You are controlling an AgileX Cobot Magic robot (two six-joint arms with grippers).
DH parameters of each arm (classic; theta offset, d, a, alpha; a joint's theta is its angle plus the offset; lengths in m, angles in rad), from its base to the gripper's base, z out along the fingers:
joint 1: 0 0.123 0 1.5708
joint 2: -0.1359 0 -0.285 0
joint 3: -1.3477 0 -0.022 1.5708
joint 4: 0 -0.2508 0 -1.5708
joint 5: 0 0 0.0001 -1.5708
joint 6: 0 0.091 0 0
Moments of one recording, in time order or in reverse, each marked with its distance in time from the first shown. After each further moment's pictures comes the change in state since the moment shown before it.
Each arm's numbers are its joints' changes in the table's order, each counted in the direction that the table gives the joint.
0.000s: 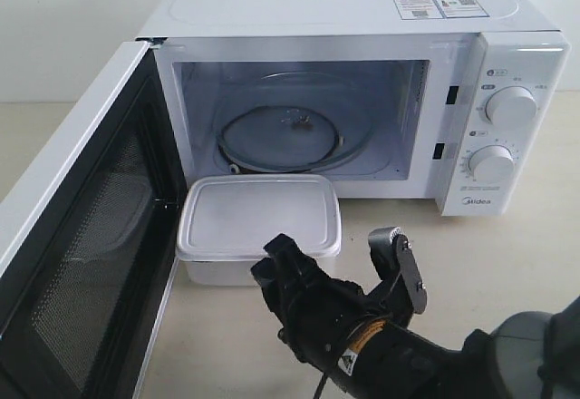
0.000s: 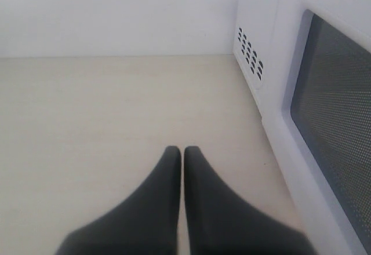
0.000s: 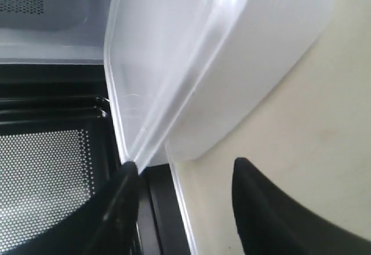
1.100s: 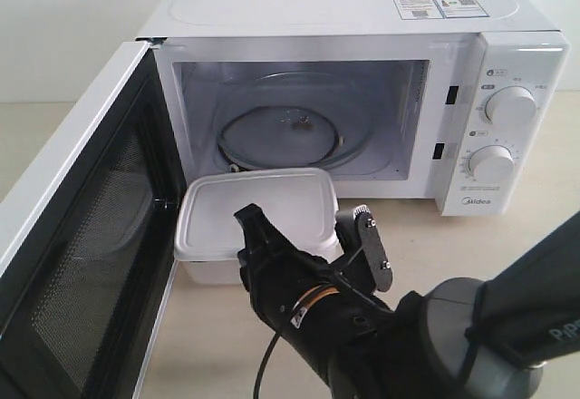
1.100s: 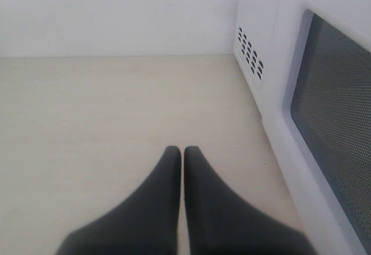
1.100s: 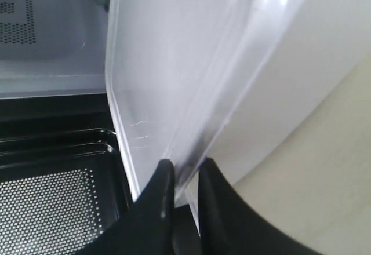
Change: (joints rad) left arm 0.000 0.000 0.000 0.000 0.000 0.000; right arm 0.005 -0.044 0.193 -0.192 -0.147 -0.134
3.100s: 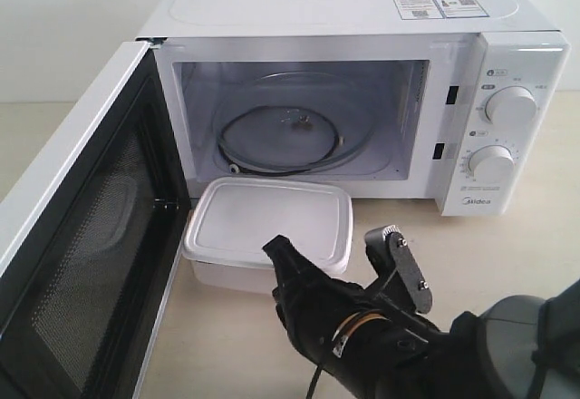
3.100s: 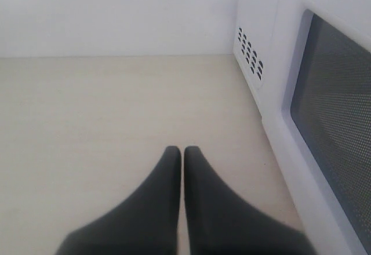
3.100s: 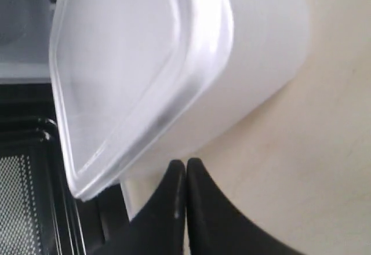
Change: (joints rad) left arm 0.000 0.000 0.000 0.000 0.000 0.000; right arm 0.000 0.066 -0.134 0.010 -0.062 -0.033
